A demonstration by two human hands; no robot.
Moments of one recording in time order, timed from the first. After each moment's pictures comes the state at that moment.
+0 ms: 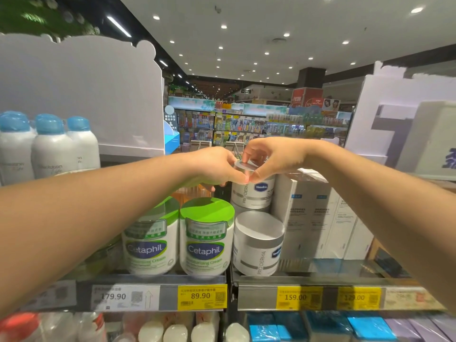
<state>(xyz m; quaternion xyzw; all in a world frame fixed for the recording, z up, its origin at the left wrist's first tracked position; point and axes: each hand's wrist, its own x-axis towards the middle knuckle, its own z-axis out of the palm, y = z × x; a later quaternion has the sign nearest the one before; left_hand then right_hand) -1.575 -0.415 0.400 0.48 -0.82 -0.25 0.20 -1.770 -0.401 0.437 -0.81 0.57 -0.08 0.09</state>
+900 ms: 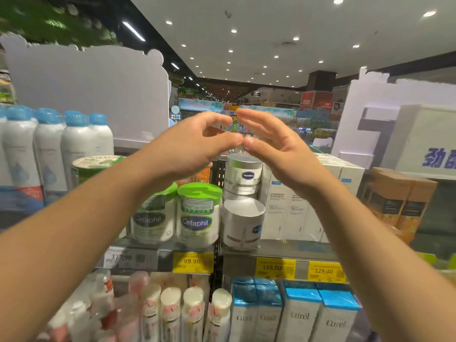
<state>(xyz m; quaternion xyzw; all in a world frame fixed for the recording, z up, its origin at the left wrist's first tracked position) -1.541 -0.277 0.420 0.37 -0.76 -0.31 0.44 -1.749 -0.272 0.406 -0.79 0.34 -0.48 0.18</state>
